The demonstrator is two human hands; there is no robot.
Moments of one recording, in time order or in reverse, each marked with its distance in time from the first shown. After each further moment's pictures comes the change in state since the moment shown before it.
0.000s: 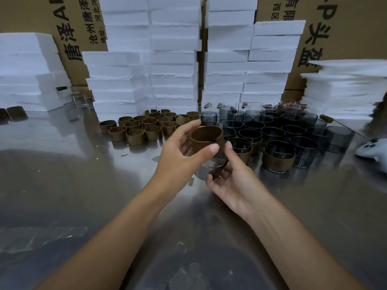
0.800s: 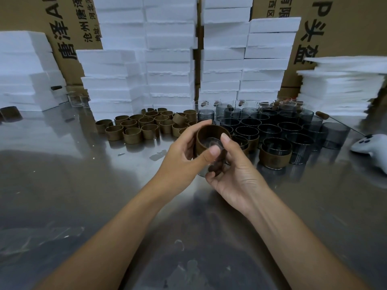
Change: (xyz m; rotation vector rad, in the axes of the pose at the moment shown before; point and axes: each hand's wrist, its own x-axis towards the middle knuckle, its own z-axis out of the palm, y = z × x) left_hand -0.001 -0.005 0.000 0.063 -0.190 0.033; right_hand -0.007 -0.005 0.004 -0.019 -0.105 -0.028
